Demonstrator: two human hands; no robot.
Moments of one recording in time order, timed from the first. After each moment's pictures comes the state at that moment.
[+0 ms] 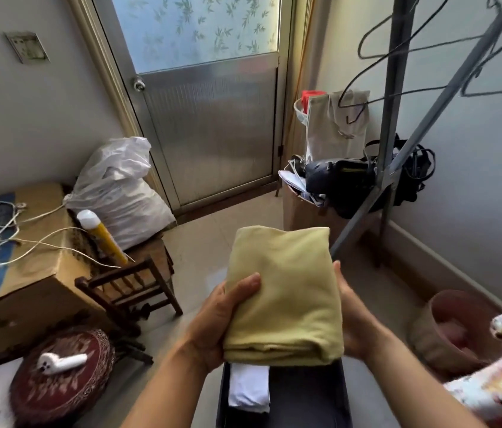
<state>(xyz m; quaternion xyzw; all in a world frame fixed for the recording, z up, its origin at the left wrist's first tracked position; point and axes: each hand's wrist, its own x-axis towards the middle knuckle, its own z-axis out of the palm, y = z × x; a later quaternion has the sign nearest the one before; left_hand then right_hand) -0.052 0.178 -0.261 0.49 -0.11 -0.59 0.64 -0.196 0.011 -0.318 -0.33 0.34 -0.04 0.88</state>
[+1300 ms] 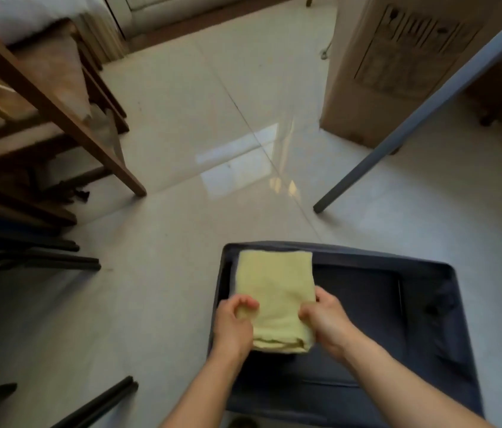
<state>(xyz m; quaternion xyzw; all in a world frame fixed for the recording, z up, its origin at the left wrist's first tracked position) -0.012 0.167 -0.954 0.84 -0.01 -0.40 0.36 -0.116 0.049 -0.953 -0.43 0.61 0.04 0.66</state>
